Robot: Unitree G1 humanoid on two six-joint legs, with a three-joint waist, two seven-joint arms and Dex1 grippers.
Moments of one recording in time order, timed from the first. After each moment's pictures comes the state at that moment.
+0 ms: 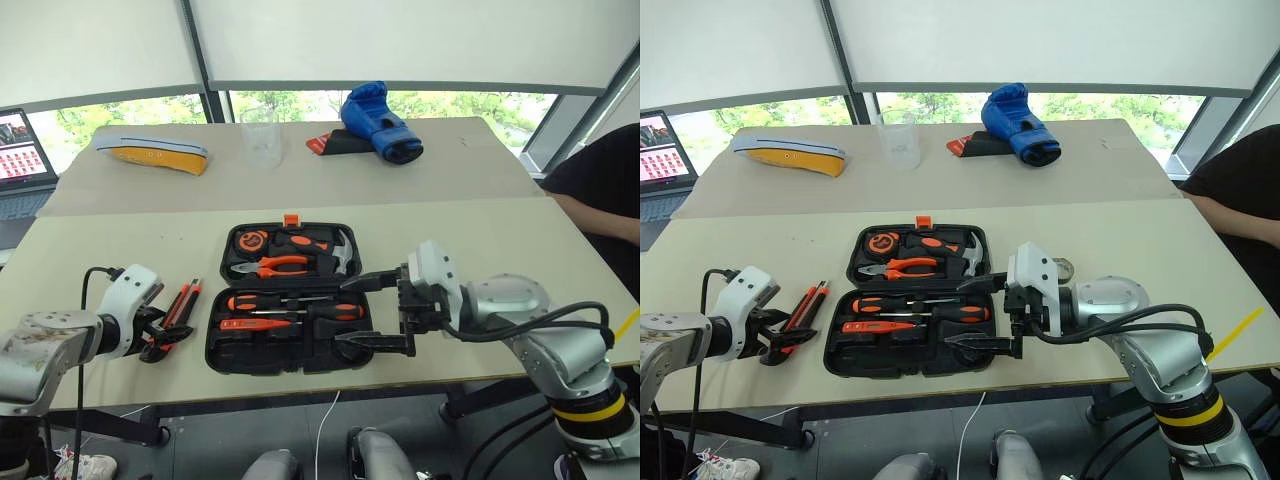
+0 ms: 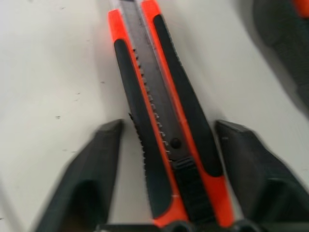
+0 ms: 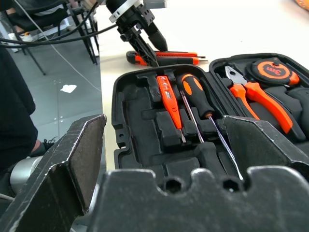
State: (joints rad) left arm -0.12 0.99 0.18 -0.25 -0.42 1.05 -0.72; right arm -0.41 -0.71 0.12 -0.51 0.61 0.64 0.98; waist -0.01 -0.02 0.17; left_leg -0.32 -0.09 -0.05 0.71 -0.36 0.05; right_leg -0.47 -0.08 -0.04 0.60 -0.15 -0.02
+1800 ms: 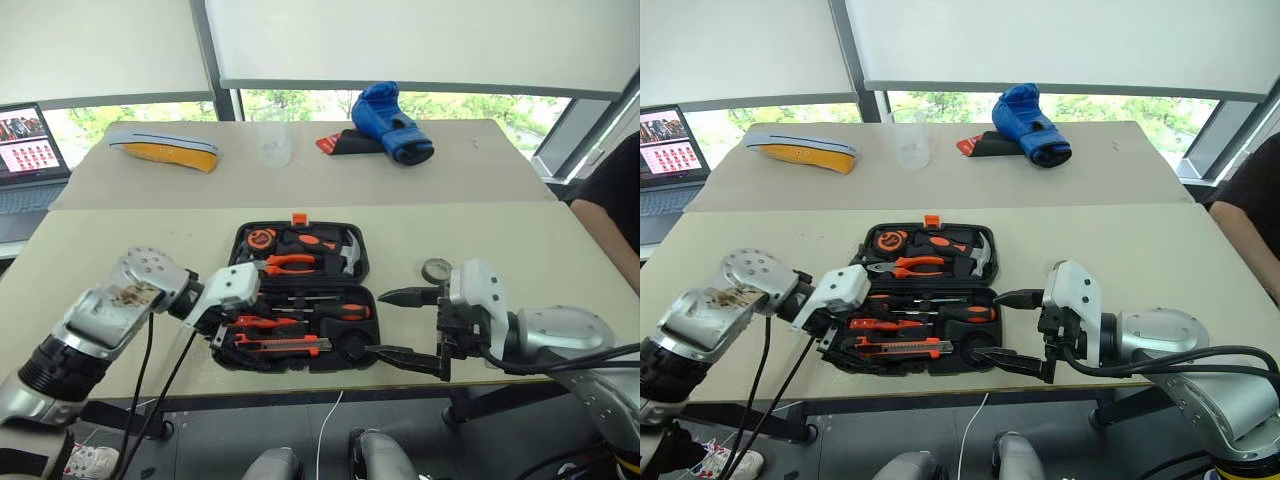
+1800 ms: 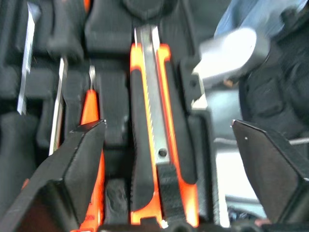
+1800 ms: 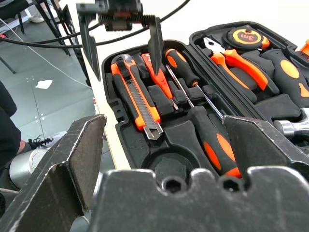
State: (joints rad) left arm -0.56 0.95 -0.26 -0.23 -0.38 0.60 -1.47; right arm -0.17 -0.85 -0.08 -0.72 0.76 0.75 0.82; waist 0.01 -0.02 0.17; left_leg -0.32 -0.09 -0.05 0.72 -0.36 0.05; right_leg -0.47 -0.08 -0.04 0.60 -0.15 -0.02
